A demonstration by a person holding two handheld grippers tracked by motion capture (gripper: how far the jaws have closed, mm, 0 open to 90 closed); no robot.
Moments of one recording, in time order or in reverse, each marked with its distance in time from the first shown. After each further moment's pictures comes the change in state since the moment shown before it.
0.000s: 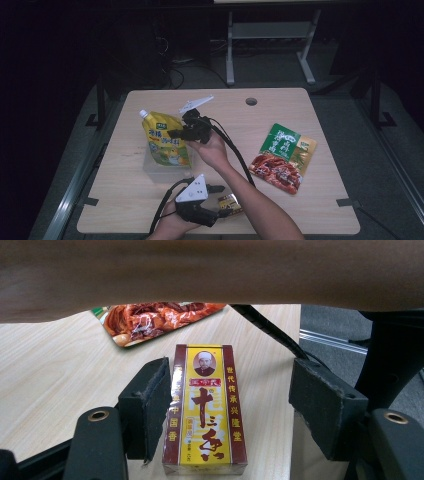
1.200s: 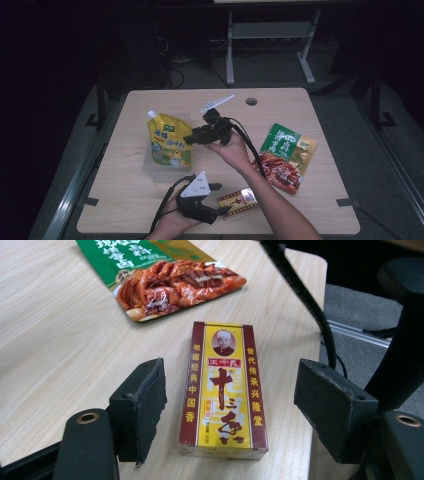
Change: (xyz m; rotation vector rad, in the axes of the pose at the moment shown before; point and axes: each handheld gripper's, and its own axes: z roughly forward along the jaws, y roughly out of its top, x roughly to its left) left arm 0.008 -0.004 0.007 0.092 0.053 -0.035; right arm -0.019 -0.021 -0.046 0.067 0.035 0.066
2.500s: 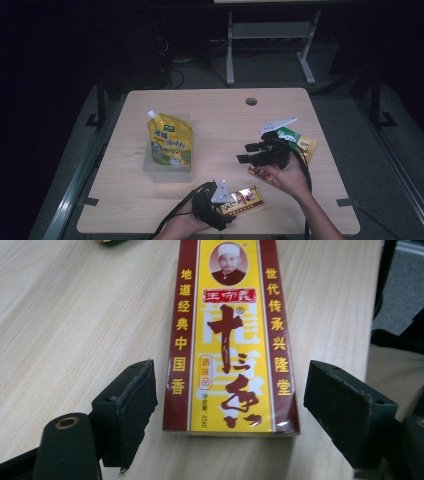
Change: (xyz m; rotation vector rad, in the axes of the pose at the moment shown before) left arm -0.007 -0.005 0.047 0.301 0.049 0.110; right arm -0.009 -0.105 -0.111 0.015 -0.174 0.091
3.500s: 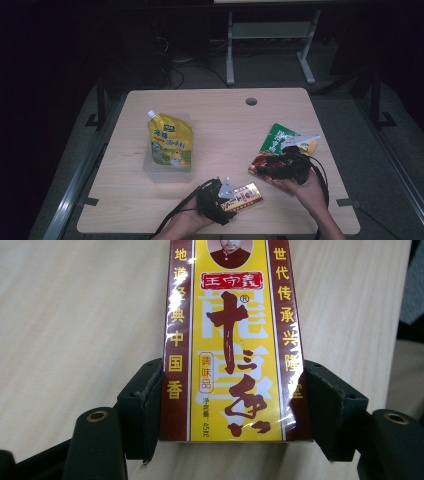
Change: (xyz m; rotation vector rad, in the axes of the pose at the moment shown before) left arm 0.007 0.010 0.008 0.062 0.003 -0.036; right arm -0.014 -0.056 -0.027 -0.016 -0.067 0.106
